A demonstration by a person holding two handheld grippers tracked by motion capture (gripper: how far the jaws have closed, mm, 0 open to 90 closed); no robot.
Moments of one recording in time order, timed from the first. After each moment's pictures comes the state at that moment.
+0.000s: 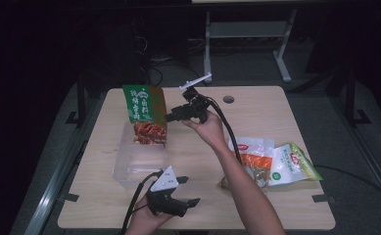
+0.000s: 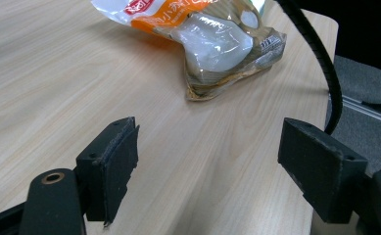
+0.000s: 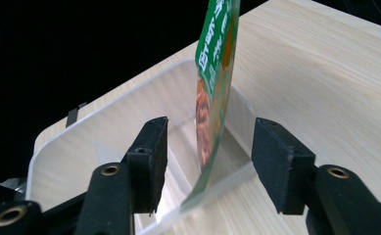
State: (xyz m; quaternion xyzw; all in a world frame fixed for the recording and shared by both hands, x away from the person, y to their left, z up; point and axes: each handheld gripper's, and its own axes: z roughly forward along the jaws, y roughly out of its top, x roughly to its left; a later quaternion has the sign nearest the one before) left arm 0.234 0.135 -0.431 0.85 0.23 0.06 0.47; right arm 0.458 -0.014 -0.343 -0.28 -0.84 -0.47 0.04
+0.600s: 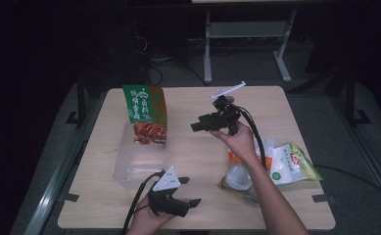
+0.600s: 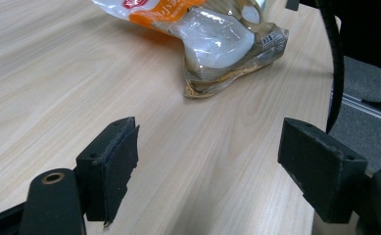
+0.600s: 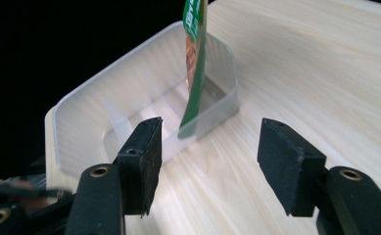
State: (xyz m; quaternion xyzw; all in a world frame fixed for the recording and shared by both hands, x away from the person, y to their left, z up) left arm 0.235 0.132 -0.433 0.85 0.23 0.06 0.47; right arm 0.415 -0.092 -0.340 -0.32 -0.83 -0.46 0.04
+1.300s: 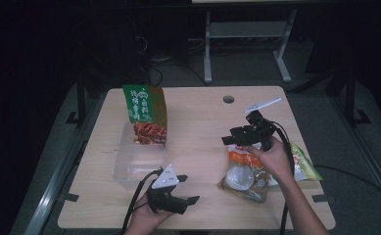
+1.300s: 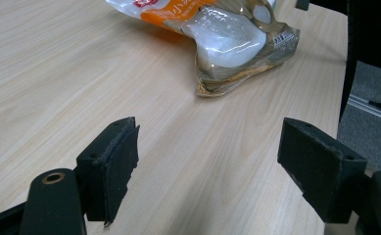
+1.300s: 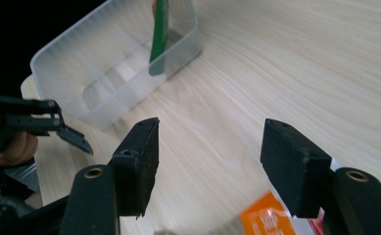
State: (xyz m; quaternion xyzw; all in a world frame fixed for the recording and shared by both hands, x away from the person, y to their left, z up) left arm 0.241 0.136 -0.433 0.85 0.24 0.07 0.46; right arm 0.371 -0.172 -0.351 -0.36 -0.83 -0.43 0.01
